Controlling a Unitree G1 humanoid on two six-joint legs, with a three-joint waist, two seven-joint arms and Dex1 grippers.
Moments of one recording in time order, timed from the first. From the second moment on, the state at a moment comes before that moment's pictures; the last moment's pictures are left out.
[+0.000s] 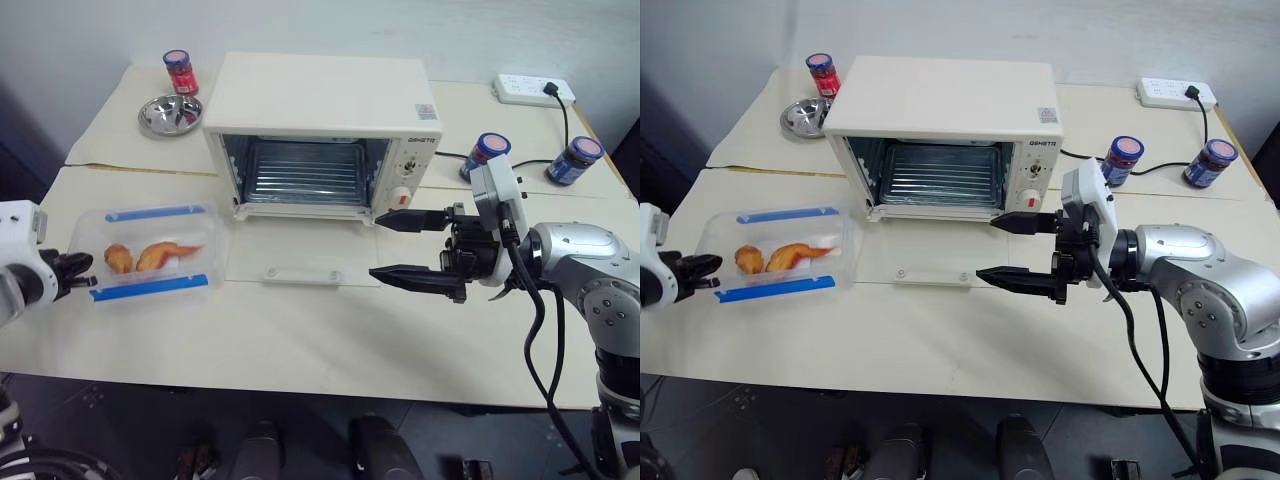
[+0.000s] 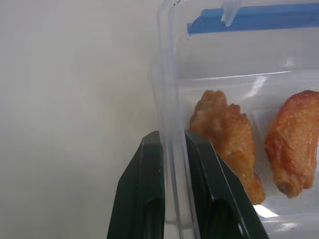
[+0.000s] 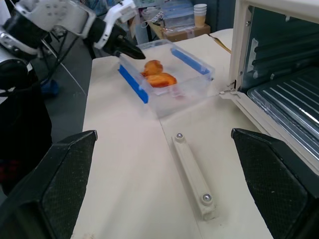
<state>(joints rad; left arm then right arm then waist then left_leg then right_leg) -0.28 0.86 0.66 -0.27 -0.37 1.43 -0.33 -0.56 -0.78 -0.08 -0.39 0.89 0.82 0.96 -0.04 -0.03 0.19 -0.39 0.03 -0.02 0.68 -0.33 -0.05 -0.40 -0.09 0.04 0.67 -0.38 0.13</state>
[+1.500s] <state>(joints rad) -0.71 0.32 0.37 -0.46 -0.37 1.59 -0.02 -0.46 -0.76 -0.14 -0.40 0.82 0.81 0.88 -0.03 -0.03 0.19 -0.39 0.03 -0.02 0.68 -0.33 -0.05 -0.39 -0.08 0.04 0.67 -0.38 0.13</state>
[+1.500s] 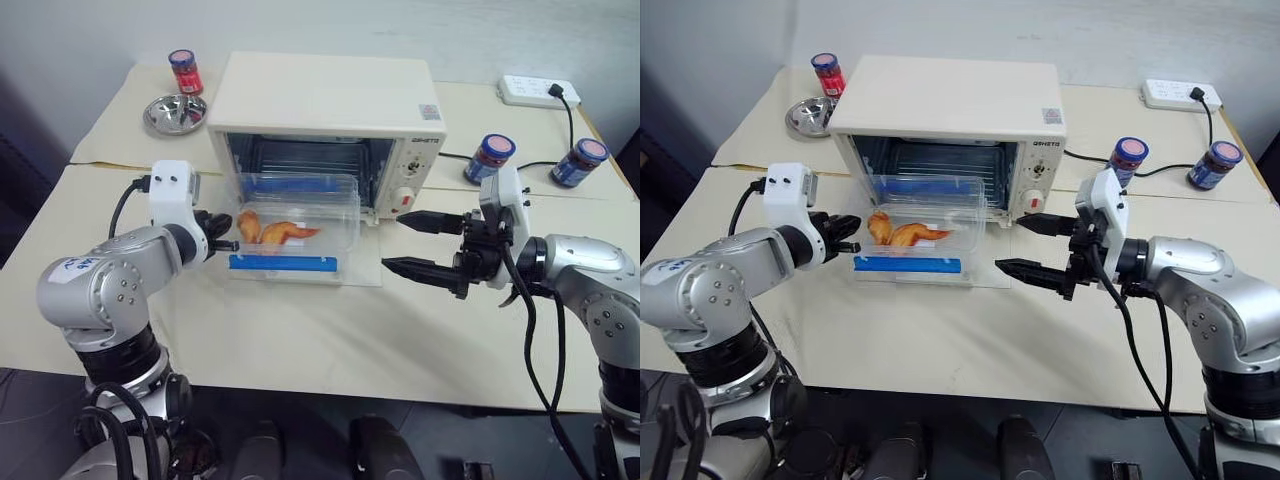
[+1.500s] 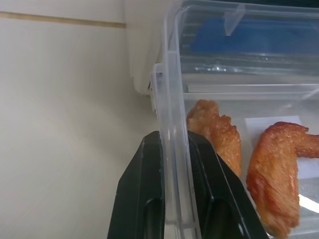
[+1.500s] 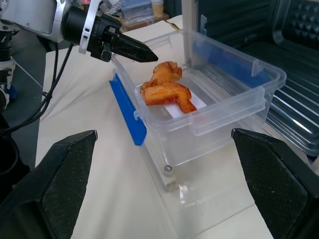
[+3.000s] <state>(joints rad) -0.18 0.83 0.30 -0.40 -0.59 0.82 -0.84 -0.50 -0.55 0.20 -0.24 0.53 0.63 0.93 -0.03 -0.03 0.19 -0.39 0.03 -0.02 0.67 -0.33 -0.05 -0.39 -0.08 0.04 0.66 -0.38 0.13</state>
